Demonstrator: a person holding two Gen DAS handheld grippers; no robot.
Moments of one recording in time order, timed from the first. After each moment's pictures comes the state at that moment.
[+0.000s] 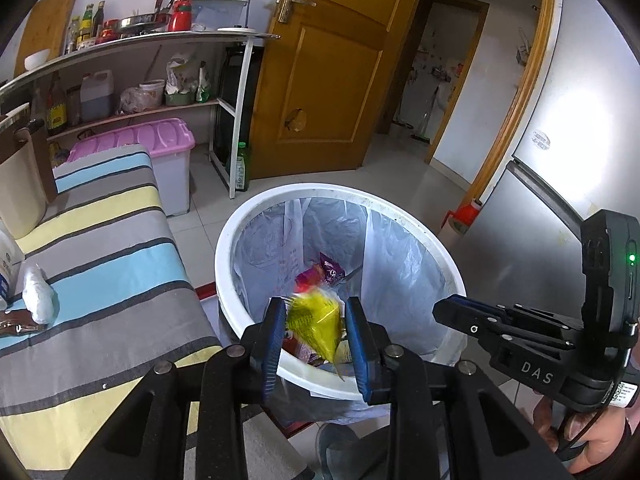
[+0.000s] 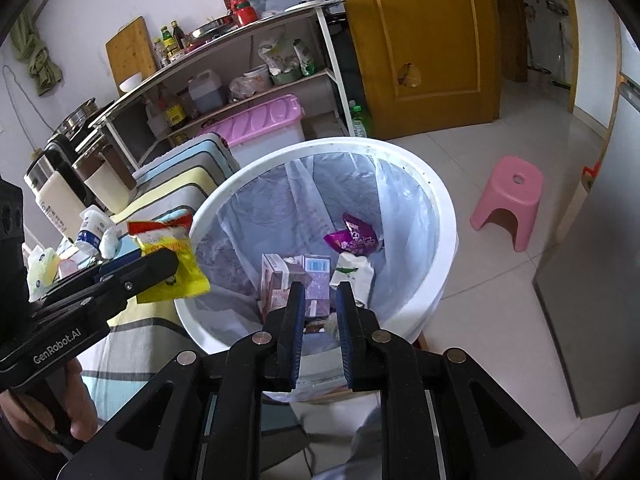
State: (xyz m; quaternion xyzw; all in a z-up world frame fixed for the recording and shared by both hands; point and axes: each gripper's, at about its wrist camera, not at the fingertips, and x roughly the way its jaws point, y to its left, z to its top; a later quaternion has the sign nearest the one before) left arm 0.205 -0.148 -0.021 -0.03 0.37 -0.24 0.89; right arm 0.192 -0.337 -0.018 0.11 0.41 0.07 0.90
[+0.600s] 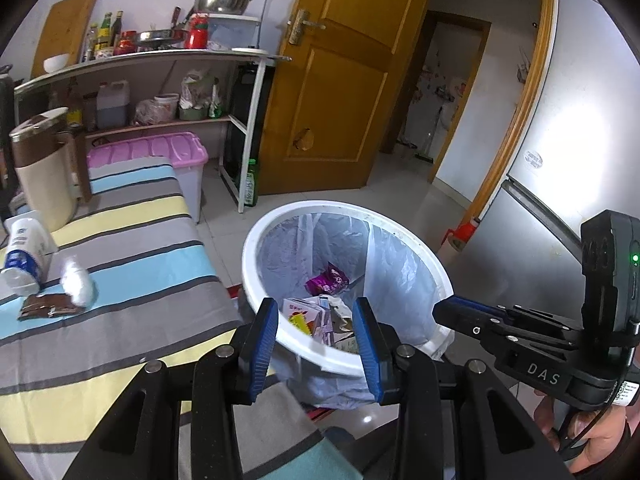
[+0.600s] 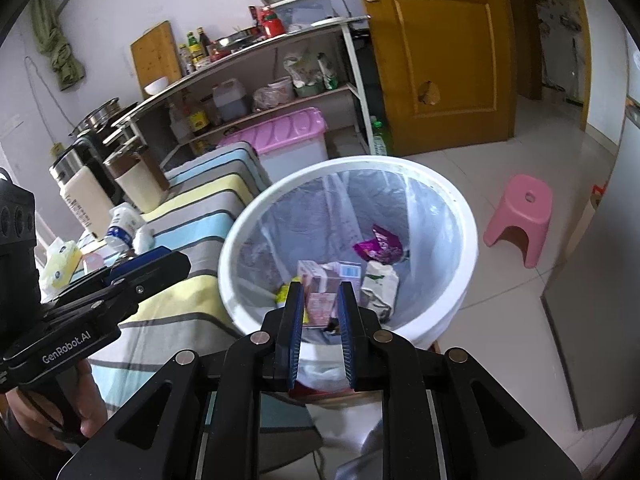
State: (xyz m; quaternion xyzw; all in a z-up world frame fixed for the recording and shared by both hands) left arm 0.169 -0.117 0.000 -0.05 0.34 -0.23 0.91; right arm 0.168 -0.313 0.008 0.09 0.39 0.11 0.91
